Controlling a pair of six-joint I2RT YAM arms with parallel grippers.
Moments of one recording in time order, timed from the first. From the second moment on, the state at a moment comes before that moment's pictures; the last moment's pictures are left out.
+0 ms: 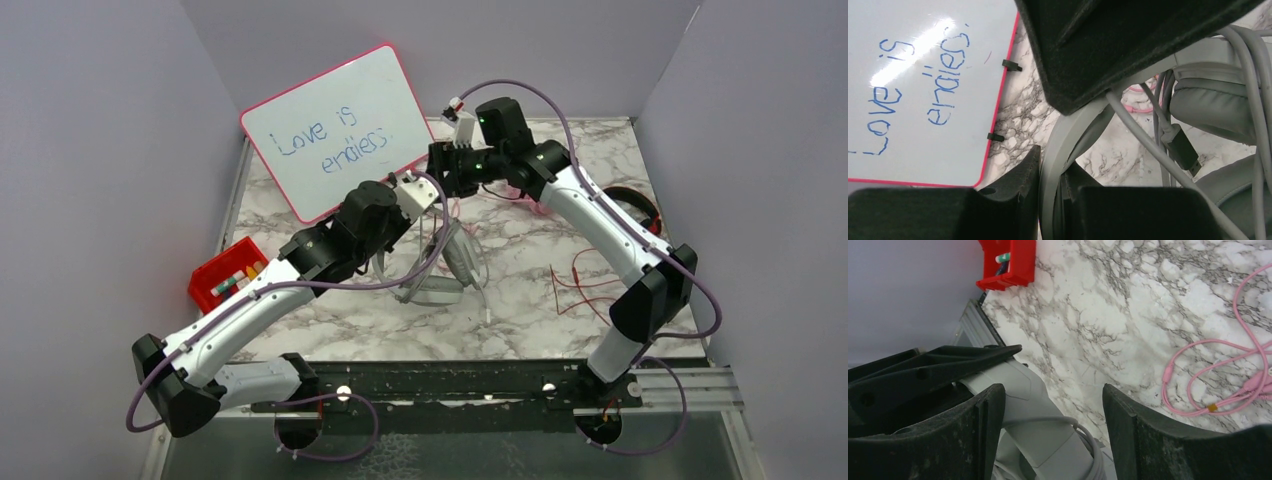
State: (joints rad) left arm -0.81 1.13 1.16 -0.53 -0.28 0.26; right arm 0.62 1.71 1.75 -0.66 -0.56 0.37
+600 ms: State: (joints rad) left arm -0.78 1.12 1.14 -0.54 -0.28 0.23; right arm 0.59 1.53 1.53 -0.66 -0.33 0.36
